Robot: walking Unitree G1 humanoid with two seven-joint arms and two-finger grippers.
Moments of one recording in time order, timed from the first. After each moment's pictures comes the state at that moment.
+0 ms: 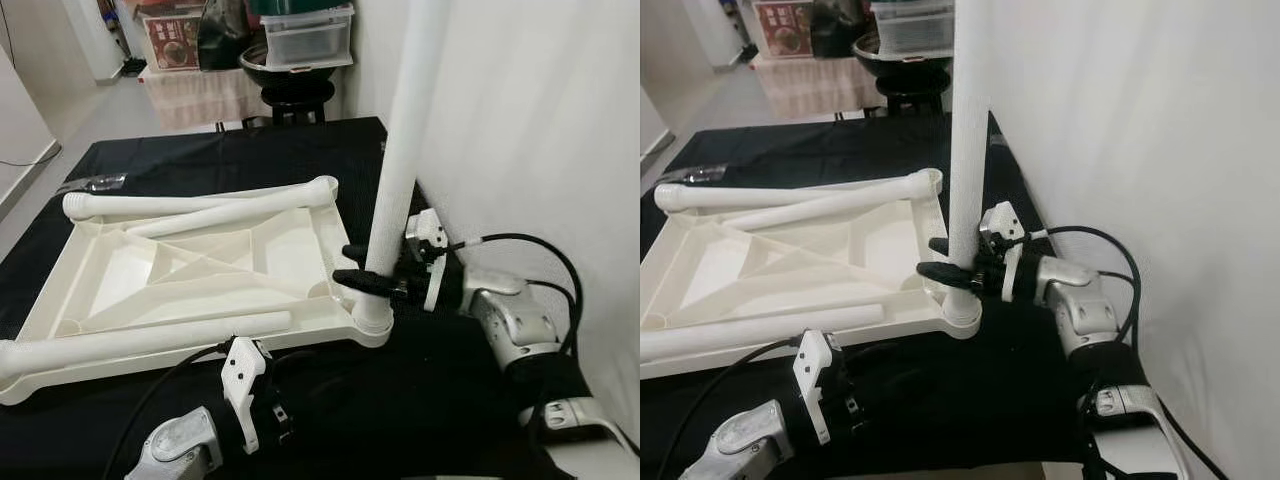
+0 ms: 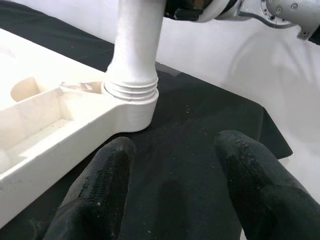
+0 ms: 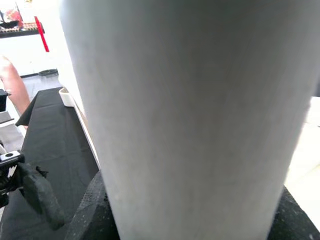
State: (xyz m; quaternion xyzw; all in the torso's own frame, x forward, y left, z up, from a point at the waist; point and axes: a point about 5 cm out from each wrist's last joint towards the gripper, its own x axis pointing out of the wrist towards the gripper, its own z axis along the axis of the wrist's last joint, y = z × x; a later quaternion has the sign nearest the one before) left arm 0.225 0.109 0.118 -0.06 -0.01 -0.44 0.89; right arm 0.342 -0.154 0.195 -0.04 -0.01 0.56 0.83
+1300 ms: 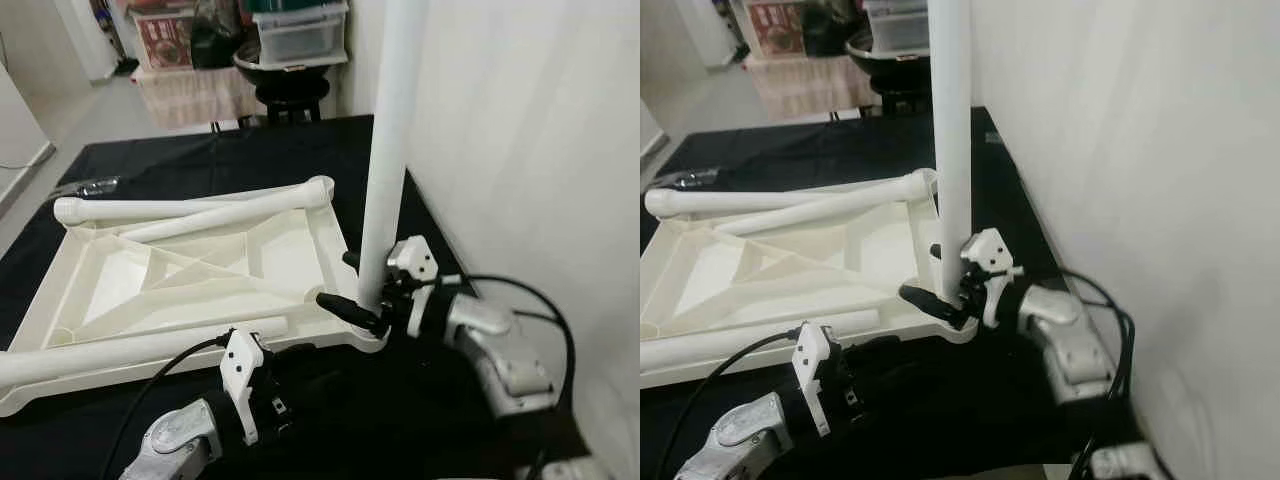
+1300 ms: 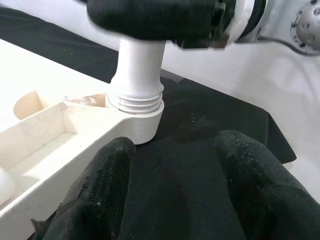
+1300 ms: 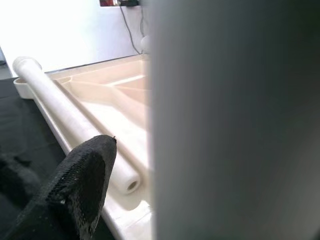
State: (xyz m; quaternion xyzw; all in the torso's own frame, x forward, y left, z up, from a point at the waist) left arm 0.230 0.111 0.121 -0.06 -0.01 -0.45 0.89; right arm 0.321 -0.137 0.187 -0.08 -0.02 0.50 0.86
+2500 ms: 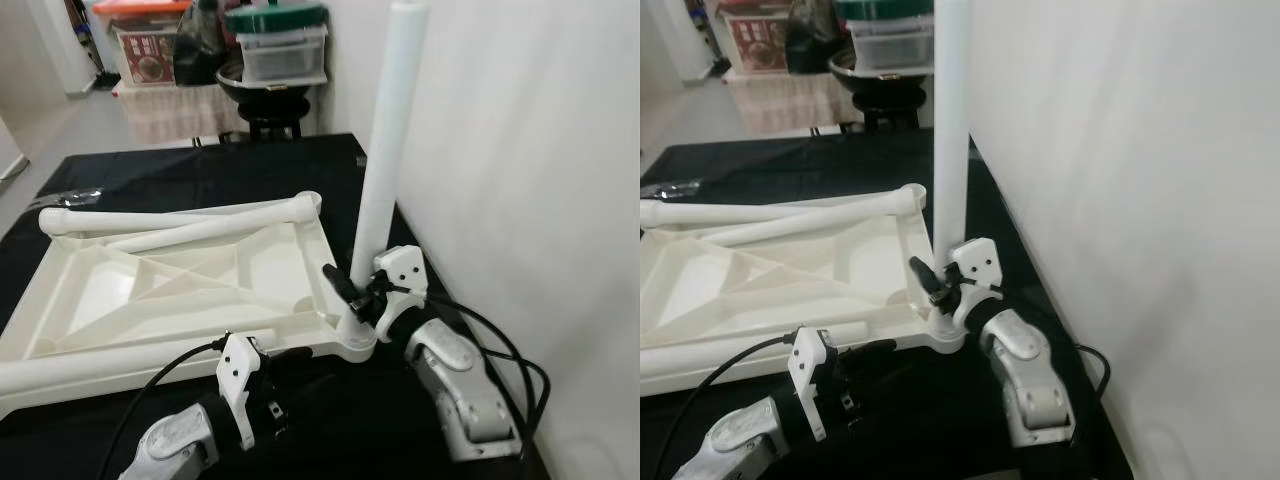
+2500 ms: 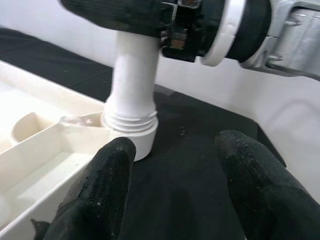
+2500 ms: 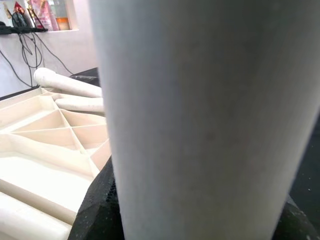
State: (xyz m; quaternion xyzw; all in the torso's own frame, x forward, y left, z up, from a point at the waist) left arm 0.230 0.113 0.121 -0.06 -0.01 -0.44 0.90; right arm 0.305 -0.113 0.161 -0.03 -0.02 0.25 0.97
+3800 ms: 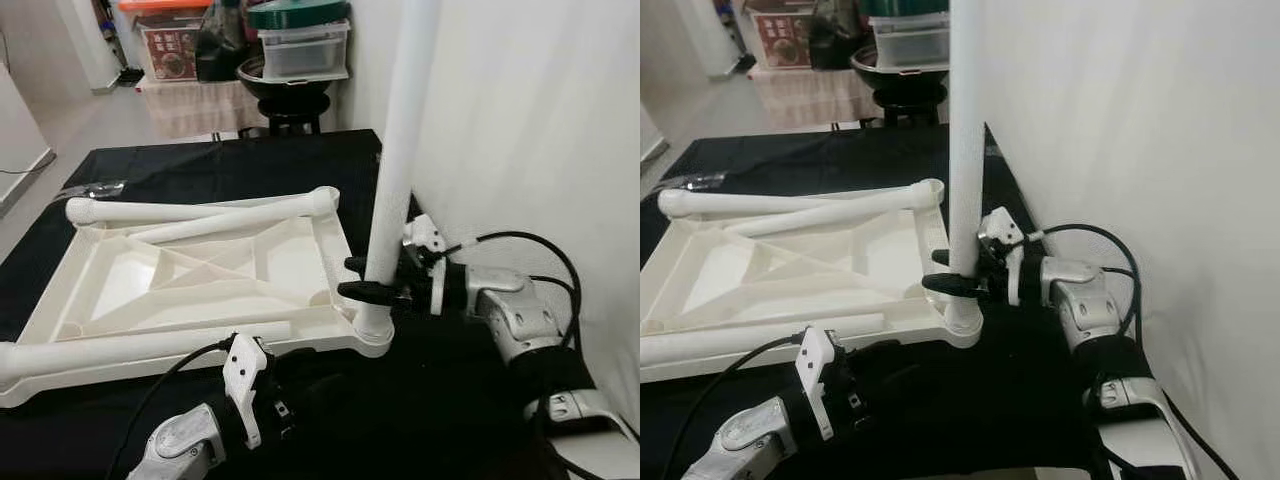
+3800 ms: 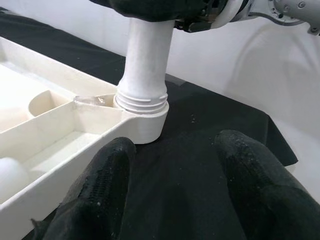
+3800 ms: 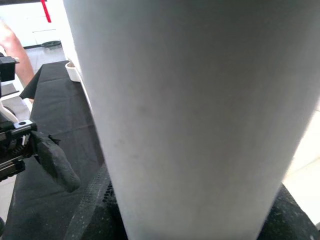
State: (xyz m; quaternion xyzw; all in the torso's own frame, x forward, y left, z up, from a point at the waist) left arm 0.231 0.108 0.116 -0.06 -0.01 -0.43 0.90; right arm 0.347 -0.162 0.193 -0.08 0.04 0.56 0.82
